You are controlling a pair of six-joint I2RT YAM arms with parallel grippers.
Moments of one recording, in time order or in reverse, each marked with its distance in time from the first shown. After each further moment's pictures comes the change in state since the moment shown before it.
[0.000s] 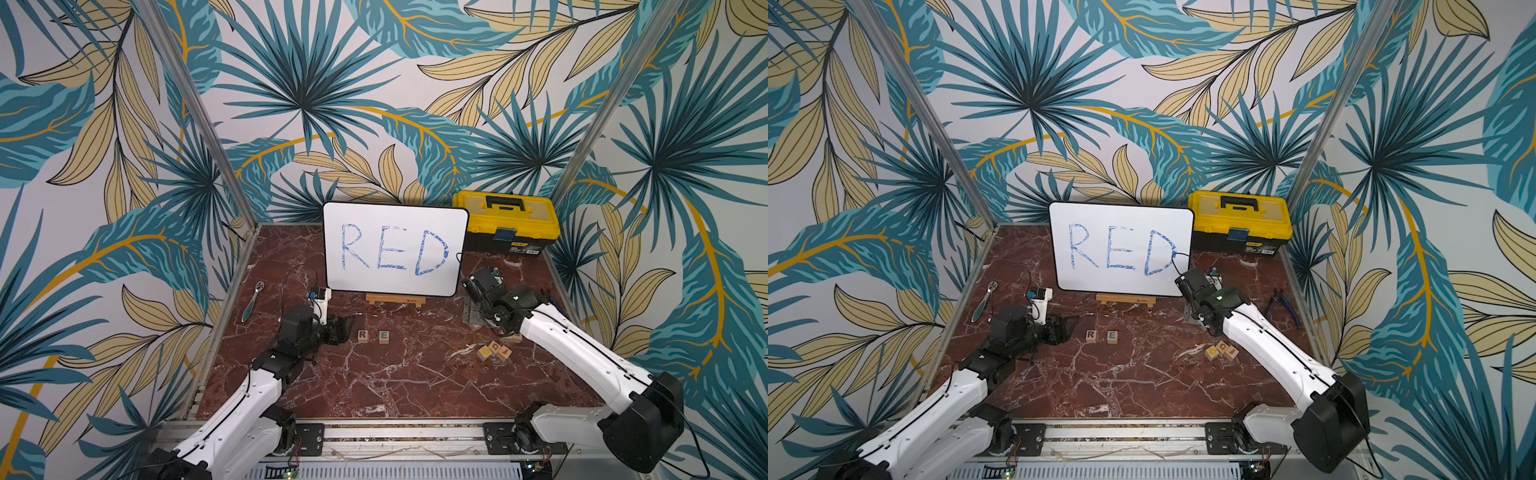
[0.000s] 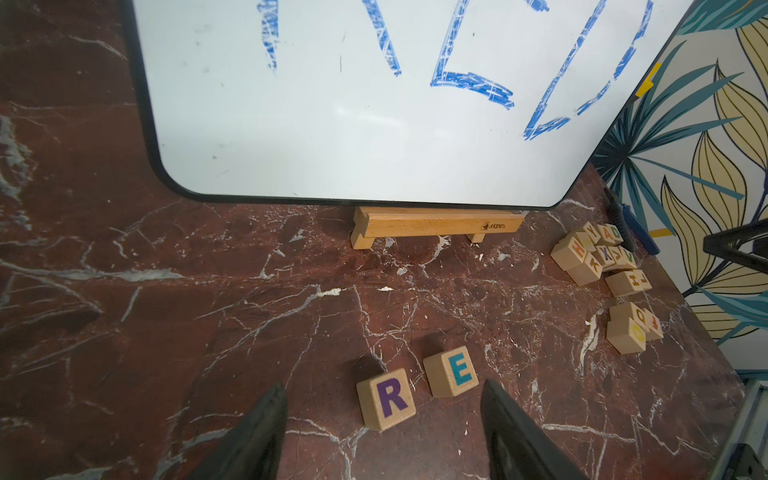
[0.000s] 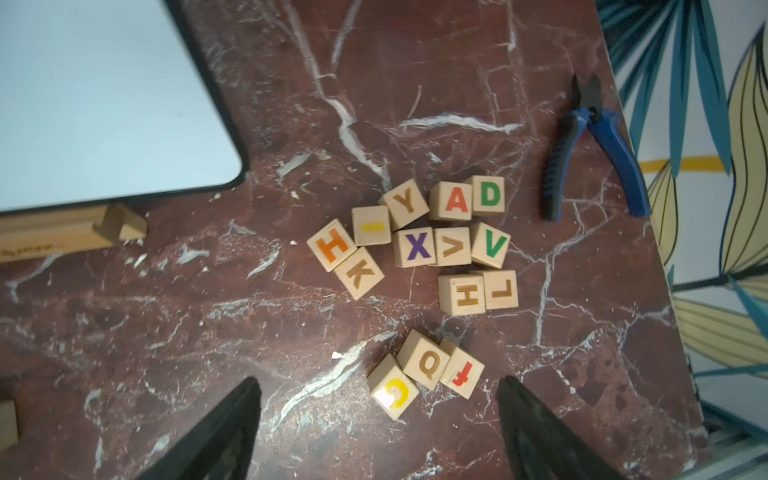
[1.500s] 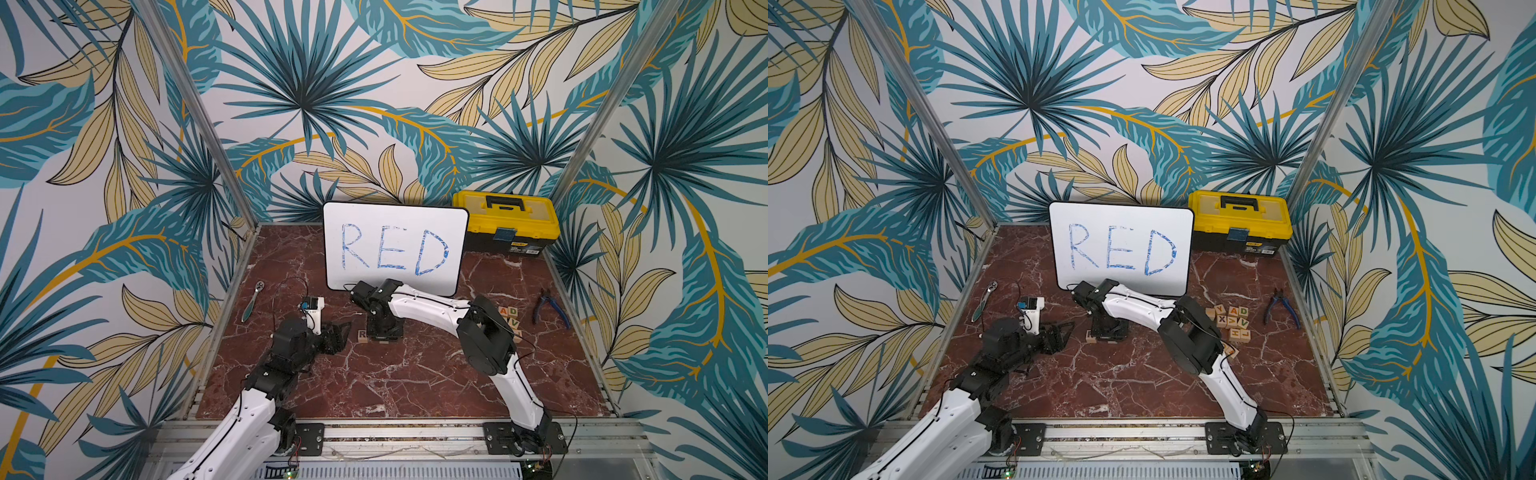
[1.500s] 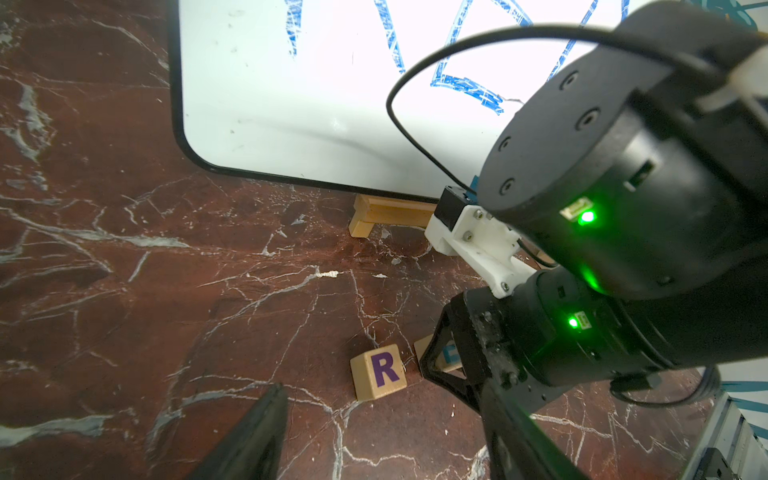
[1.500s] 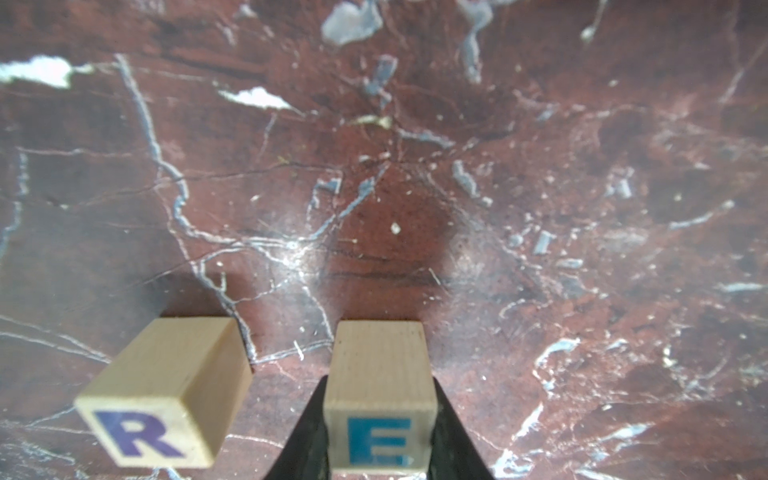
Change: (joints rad) left arm 0.002 -0.201 -0.111 -0.033 -0.004 -0.076; right arm 0.434 0.970 0.739 -0.078 -0.464 0.323
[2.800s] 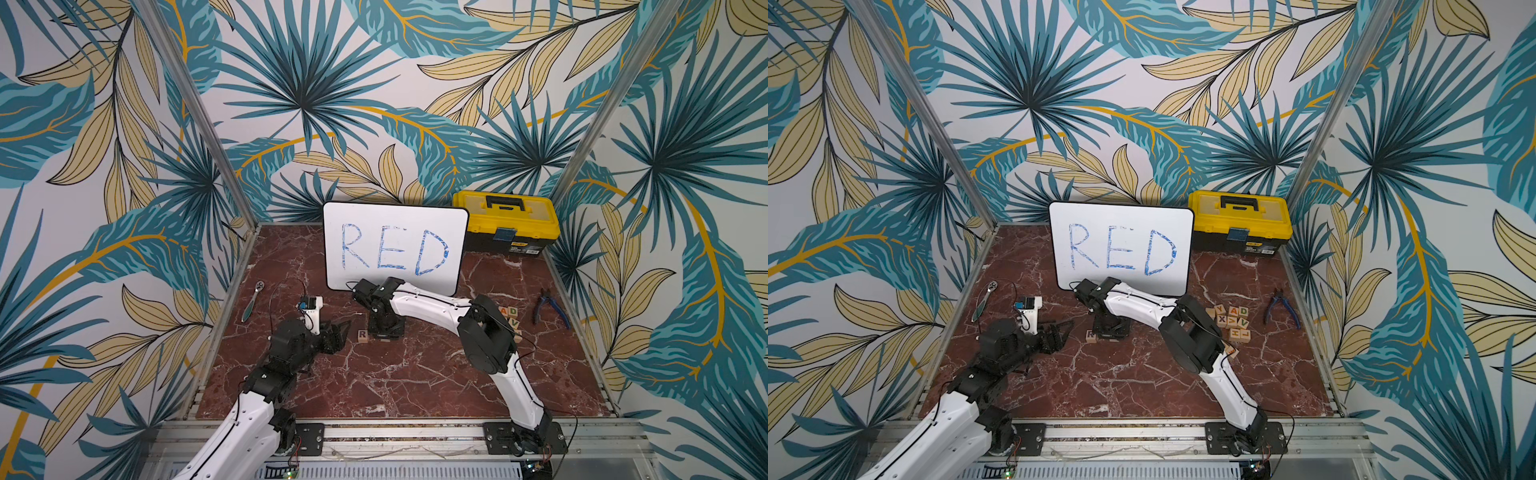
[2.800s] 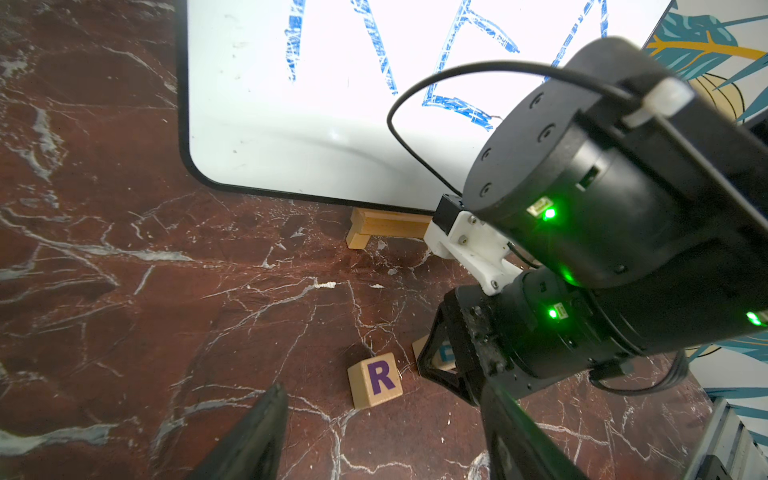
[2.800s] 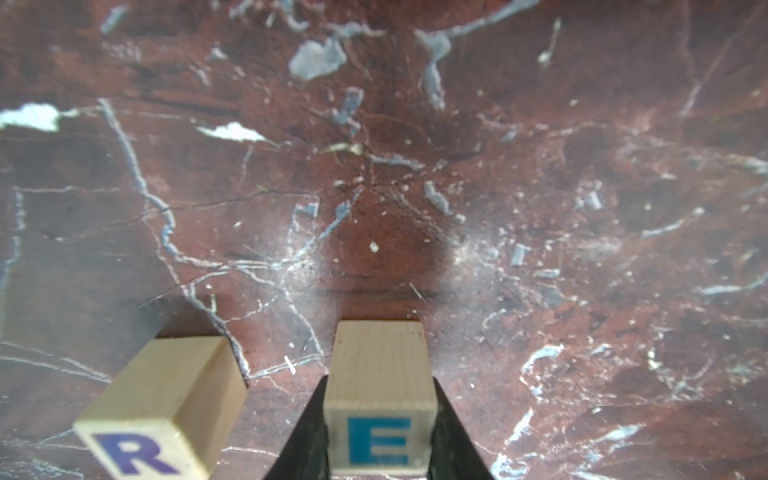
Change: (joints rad) left arm 0.000 -0.034 0.000 0.000 -0.007 -0.001; right arm -0.016 0.000 0.000 0.000 0.003 0.032
